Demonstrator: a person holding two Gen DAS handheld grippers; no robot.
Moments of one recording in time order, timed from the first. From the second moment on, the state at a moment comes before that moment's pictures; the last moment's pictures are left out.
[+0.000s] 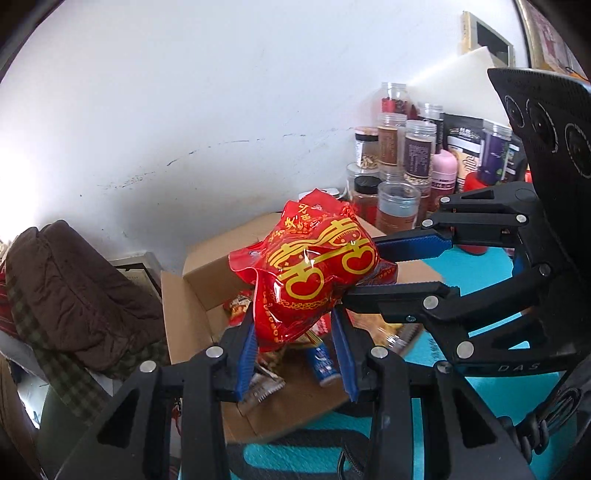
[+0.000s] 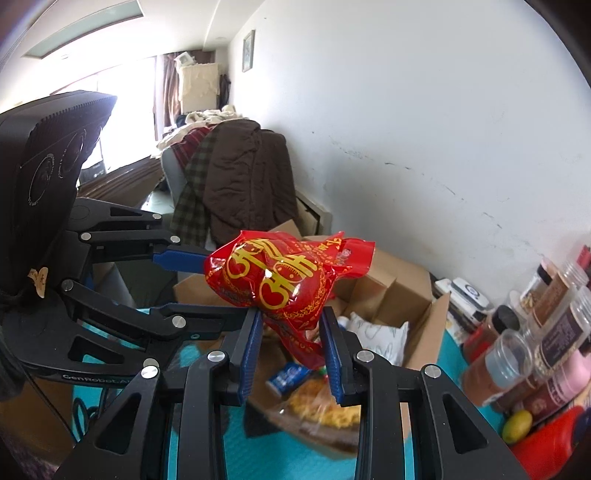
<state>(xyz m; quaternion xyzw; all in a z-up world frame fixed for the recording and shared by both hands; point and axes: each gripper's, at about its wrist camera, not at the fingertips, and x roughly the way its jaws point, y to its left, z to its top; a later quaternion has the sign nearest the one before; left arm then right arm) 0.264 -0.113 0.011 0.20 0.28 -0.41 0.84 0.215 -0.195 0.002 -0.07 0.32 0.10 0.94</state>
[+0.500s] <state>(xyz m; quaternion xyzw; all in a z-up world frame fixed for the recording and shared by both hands) 0.321 -0.150 -0.047 0.23 0.34 -0.41 0.82 0.279 -0.217 -0.047 -0.05 0.38 0.10 0.92</state>
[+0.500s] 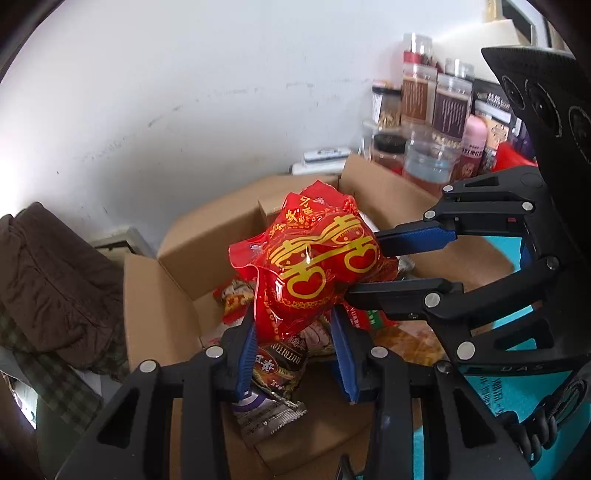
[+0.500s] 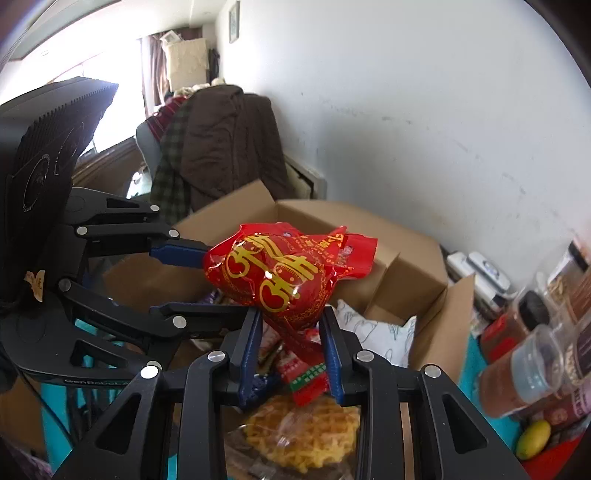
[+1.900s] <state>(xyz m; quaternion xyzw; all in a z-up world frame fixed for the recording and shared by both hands) 0.311 -0.134 -0.049 0.21 0.39 -0.31 0.84 0.257 -0.218 -0.047 -0.08 0.42 0.03 0.90</state>
